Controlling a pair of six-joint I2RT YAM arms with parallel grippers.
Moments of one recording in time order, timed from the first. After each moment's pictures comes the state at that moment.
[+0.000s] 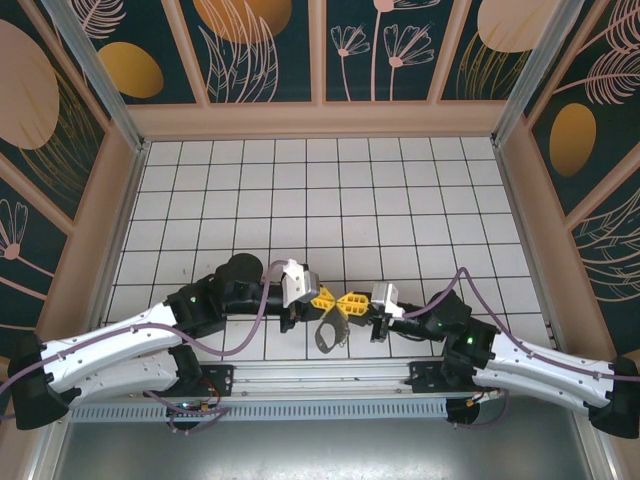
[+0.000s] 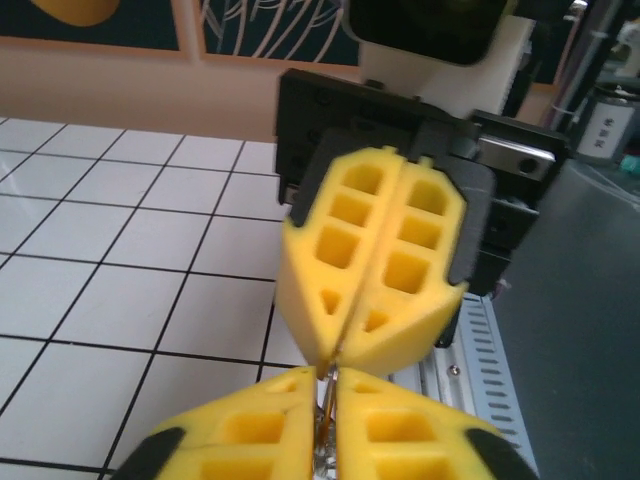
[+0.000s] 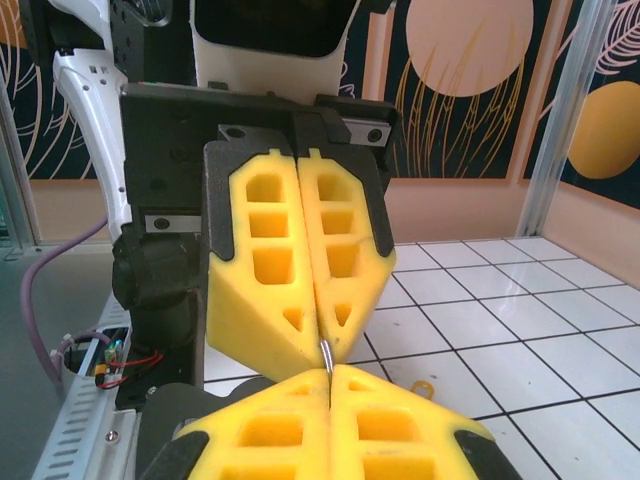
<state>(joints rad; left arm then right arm) -1.07 0.92 0.68 -0.07 0.43 0.04 1.16 0.48 0.26 0.29 -0.21 -0.08</state>
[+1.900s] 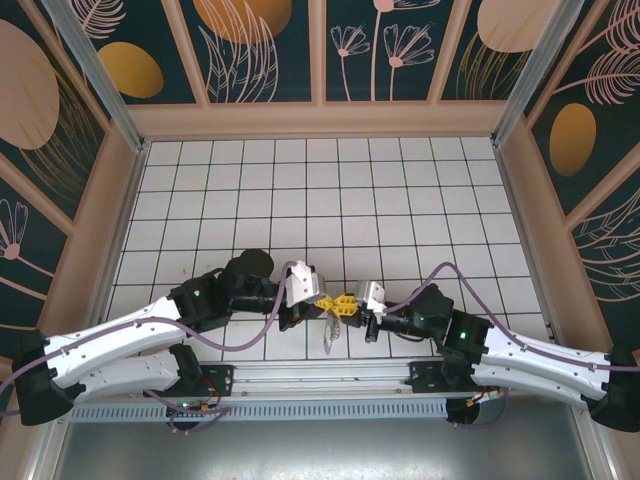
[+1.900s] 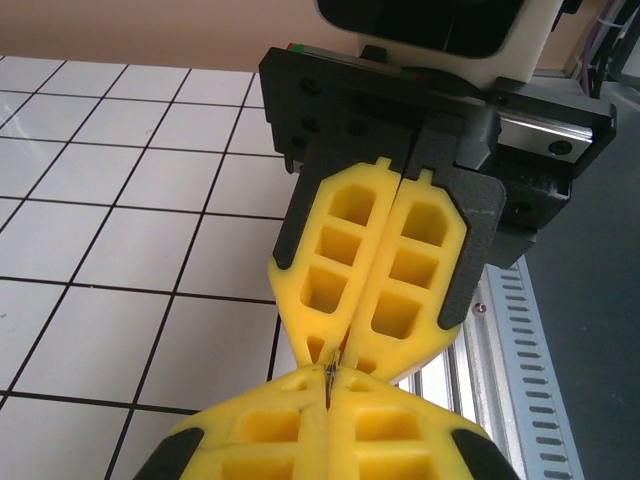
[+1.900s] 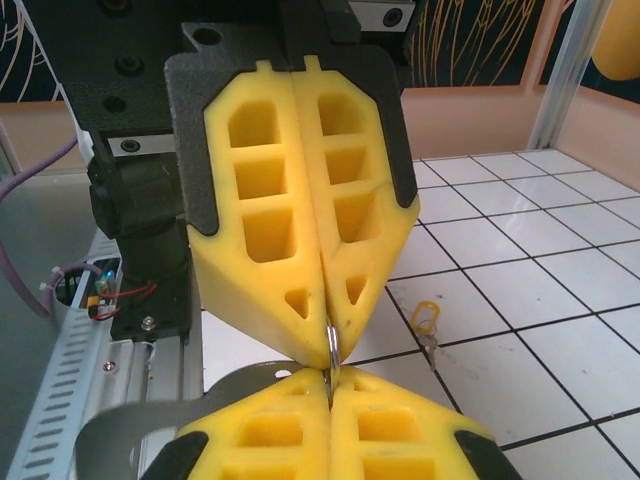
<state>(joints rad) -1.07 0.97 0.76 -0.24 0.39 0.14 1.17 0.59 0.32 0.15 -0.18 -0.08</state>
